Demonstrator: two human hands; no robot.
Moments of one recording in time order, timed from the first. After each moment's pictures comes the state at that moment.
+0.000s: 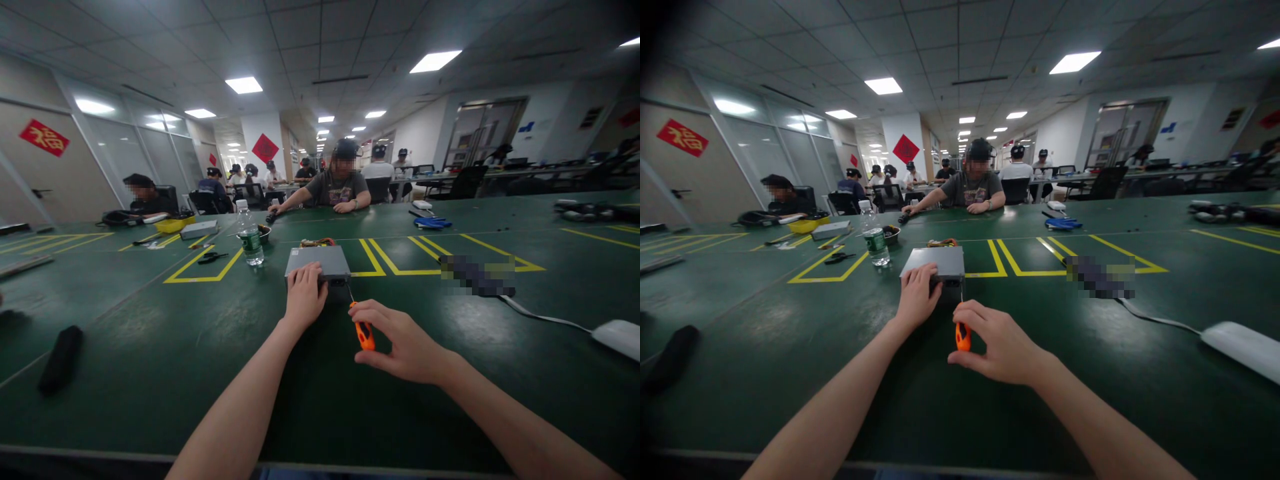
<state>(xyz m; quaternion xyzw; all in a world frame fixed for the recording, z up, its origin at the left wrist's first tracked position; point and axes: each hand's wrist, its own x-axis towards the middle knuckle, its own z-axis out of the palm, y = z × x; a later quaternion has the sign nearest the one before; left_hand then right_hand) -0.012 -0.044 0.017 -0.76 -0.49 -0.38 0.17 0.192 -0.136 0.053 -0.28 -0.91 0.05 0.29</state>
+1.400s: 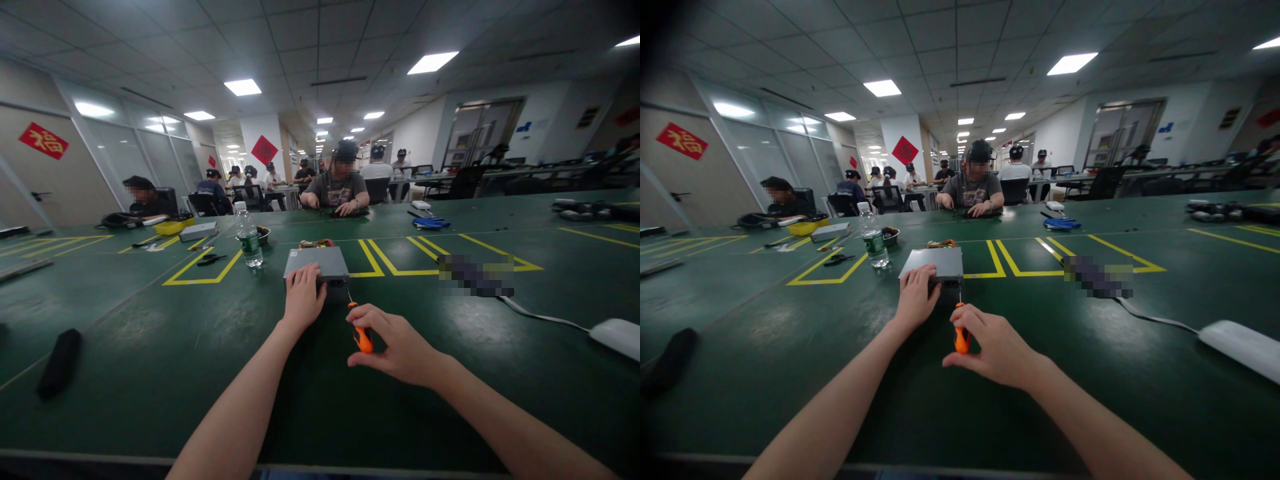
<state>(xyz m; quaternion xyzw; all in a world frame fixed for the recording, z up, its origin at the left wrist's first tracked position) -0.010 -0.045 0.017 -0.76 -0.50 -0.38 0.17 0.186 -0.137 0.046 -0.28 -0.90 0.06 0.33</state>
